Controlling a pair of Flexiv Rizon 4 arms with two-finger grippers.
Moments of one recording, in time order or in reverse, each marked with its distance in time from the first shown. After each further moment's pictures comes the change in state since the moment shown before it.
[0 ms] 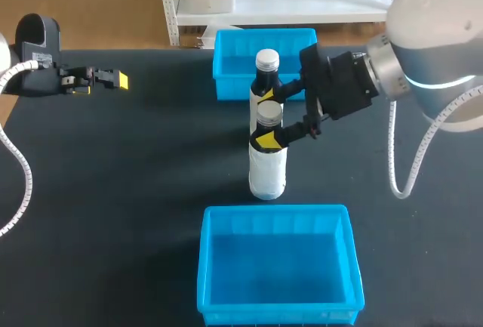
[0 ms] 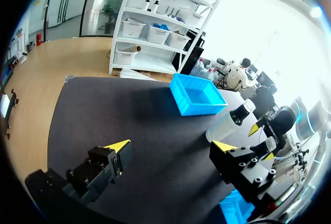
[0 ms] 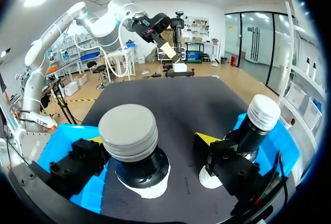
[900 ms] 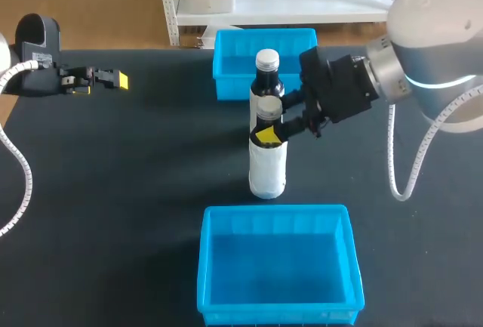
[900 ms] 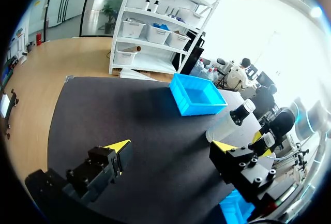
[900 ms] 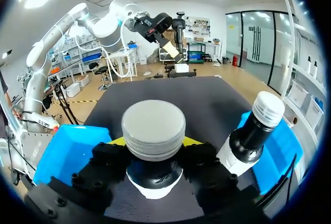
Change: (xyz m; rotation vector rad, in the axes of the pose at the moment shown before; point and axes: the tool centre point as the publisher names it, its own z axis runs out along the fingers) left arm 0.000 0.000 0.000 0.000 0.000 0.000; right arm 0.003 0.005 0.002 -0.018 -0.008 0.007
